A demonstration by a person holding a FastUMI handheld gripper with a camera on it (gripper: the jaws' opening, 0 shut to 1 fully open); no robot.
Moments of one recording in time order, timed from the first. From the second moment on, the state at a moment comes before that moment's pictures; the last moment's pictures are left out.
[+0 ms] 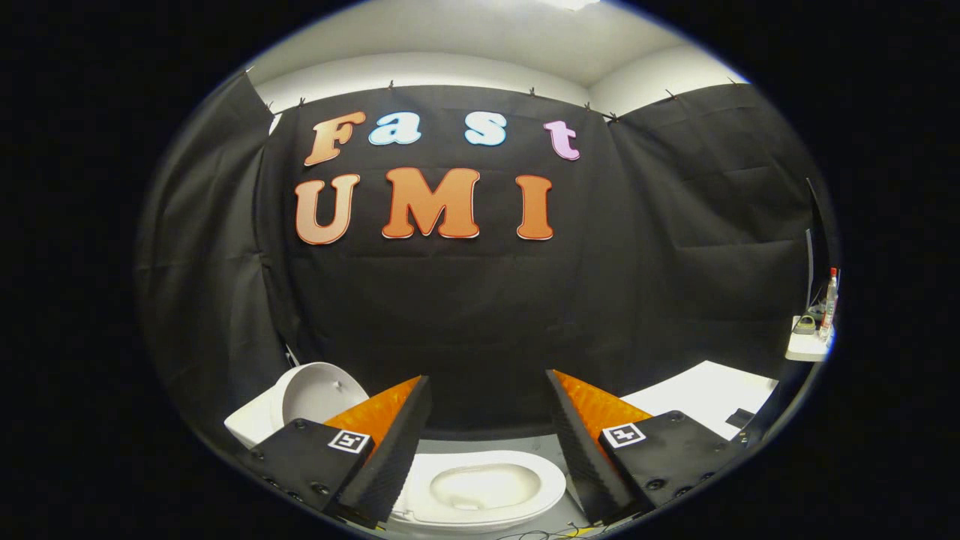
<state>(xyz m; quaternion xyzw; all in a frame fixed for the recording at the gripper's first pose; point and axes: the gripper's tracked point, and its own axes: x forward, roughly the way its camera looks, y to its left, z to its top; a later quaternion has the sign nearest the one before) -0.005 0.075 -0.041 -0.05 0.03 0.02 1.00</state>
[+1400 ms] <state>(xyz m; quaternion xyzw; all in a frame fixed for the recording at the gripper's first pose) -0.013 -0.068 -0.017 -0.03 0.01 -0.02 1.00</state>
